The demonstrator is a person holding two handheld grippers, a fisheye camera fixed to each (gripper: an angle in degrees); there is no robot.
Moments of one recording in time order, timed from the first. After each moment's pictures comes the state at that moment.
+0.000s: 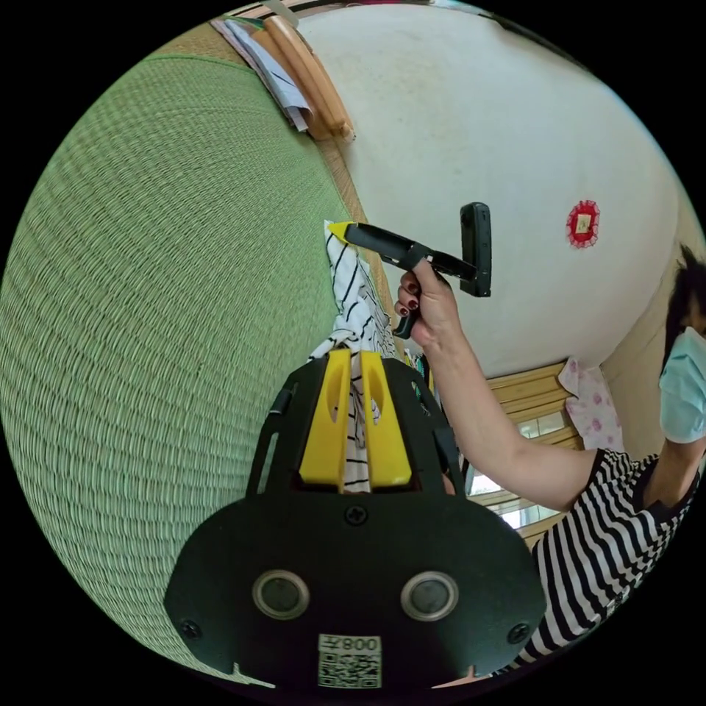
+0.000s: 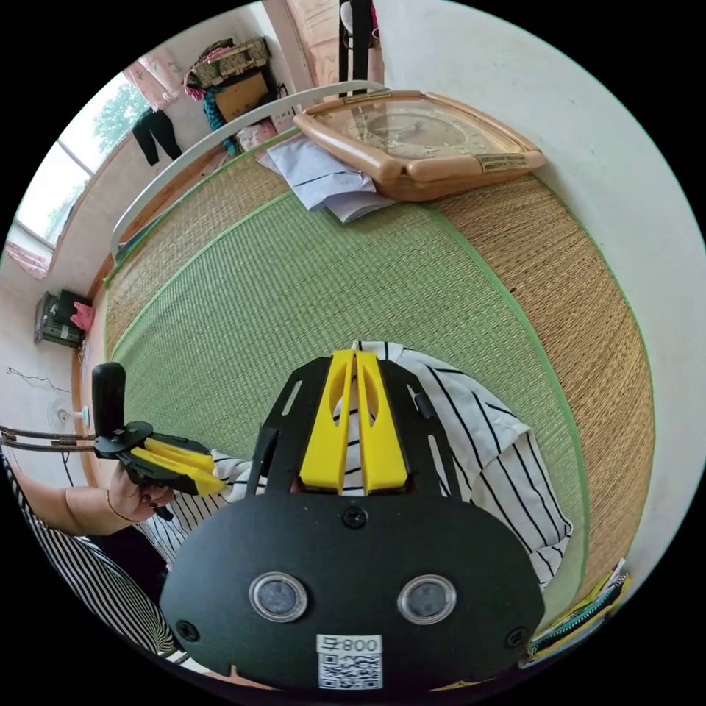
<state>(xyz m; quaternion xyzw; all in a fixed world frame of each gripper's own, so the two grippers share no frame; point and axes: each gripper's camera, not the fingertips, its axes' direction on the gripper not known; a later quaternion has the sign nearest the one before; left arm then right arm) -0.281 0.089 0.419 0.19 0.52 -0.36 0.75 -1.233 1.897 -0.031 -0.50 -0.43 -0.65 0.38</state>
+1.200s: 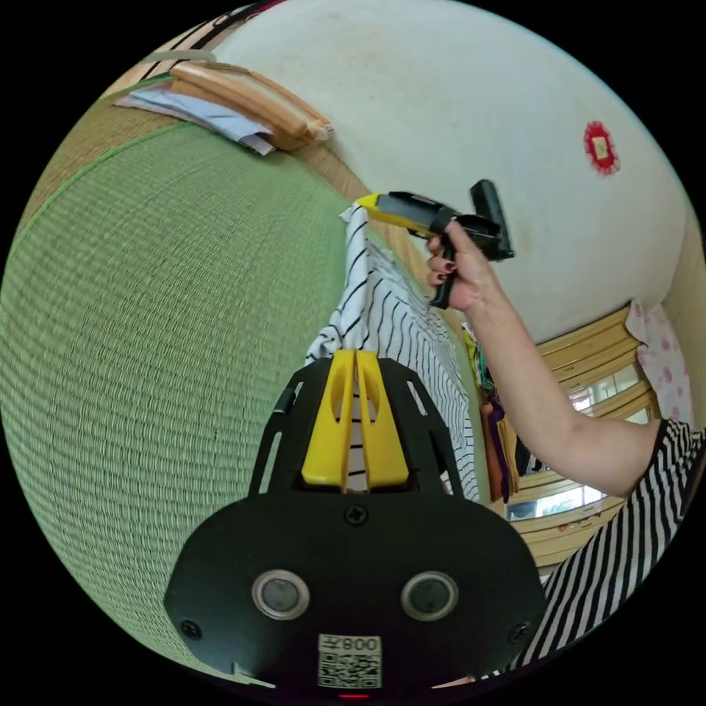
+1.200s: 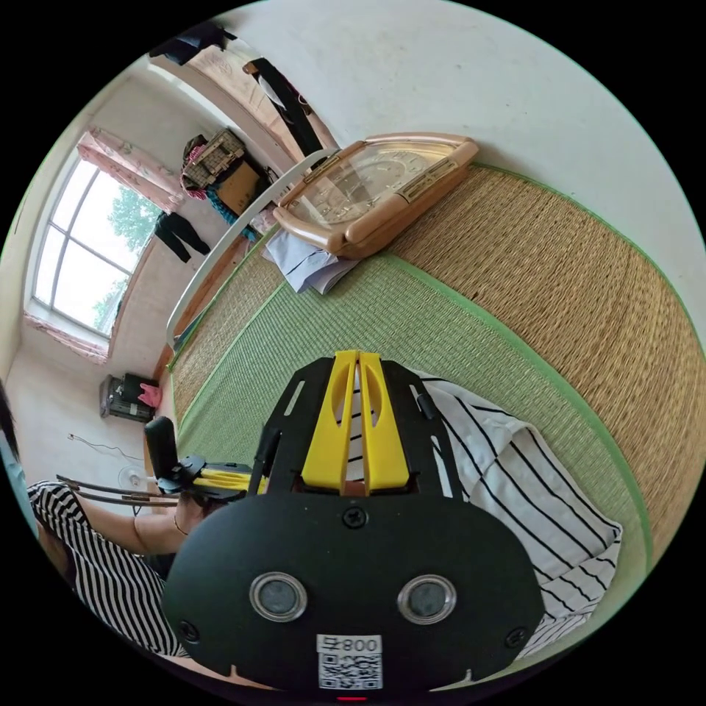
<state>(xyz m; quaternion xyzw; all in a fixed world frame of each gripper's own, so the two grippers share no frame) -0.340 0.077 0.432 0.15 0.39 -0.30 0.86 -1.276 1.810 0.104 -0.59 -0.49 -0.48 0.42</state>
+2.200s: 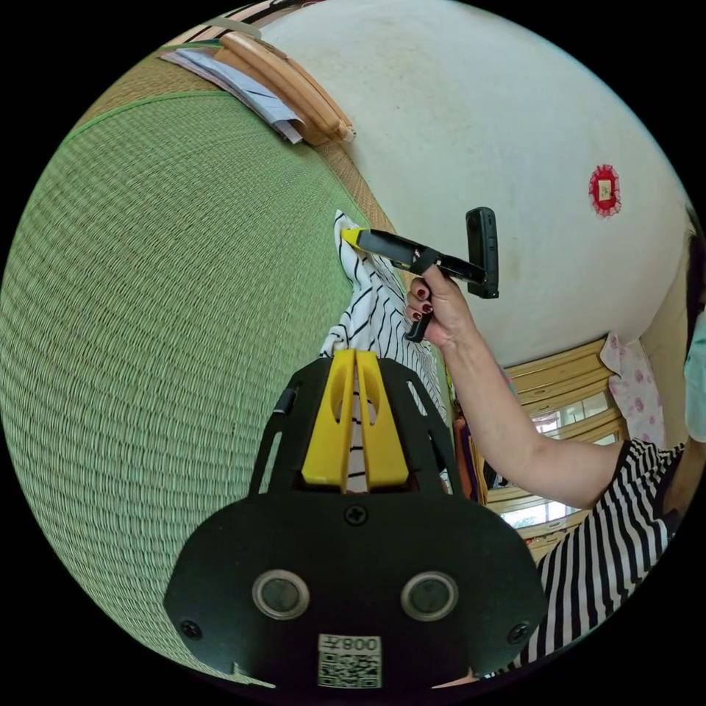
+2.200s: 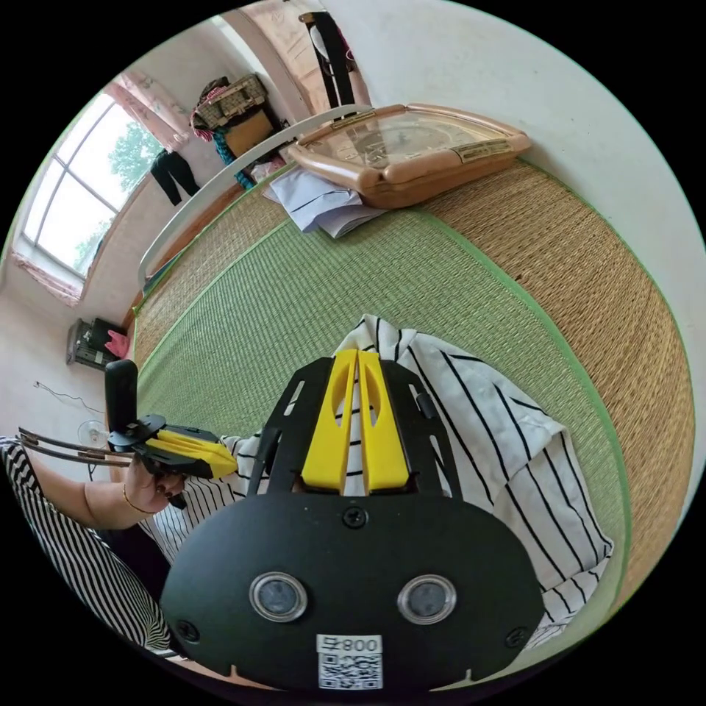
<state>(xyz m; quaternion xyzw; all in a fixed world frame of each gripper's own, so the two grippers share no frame) -0.348 0.082 0.429 0.16 0.45 -0.33 0.82 -1.243 1.863 0.037 -0.54 -0.49 -0.57 0.39</state>
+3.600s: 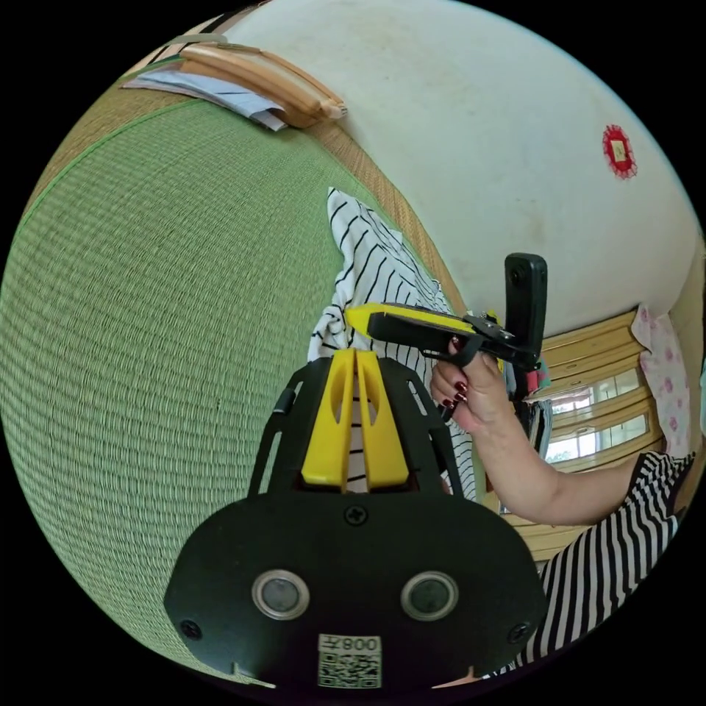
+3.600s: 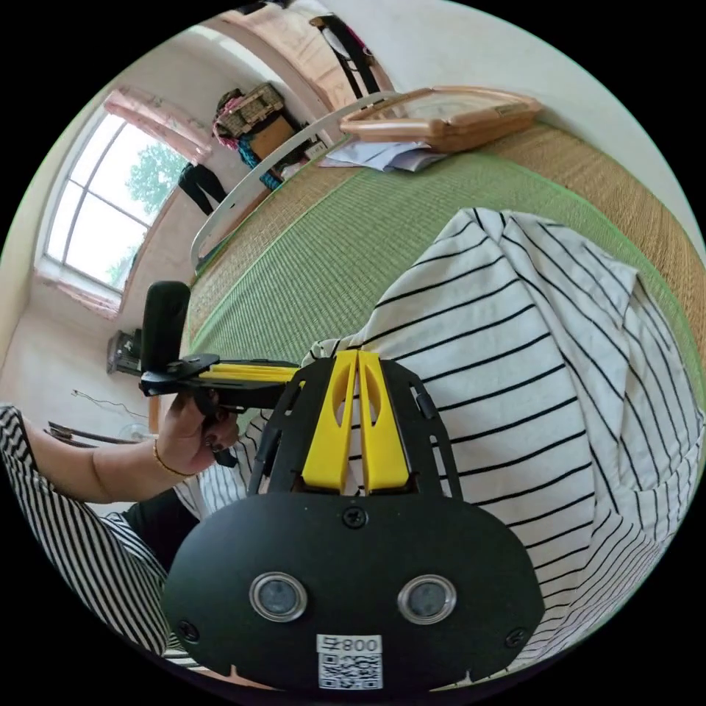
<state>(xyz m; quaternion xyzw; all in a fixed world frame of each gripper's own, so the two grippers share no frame) -0.288 0.074 0.364 0.11 0.40 -0.30 0.86 -1.041 1.876 -0.006 -0.60 -0.50 -0.51 0.36</state>
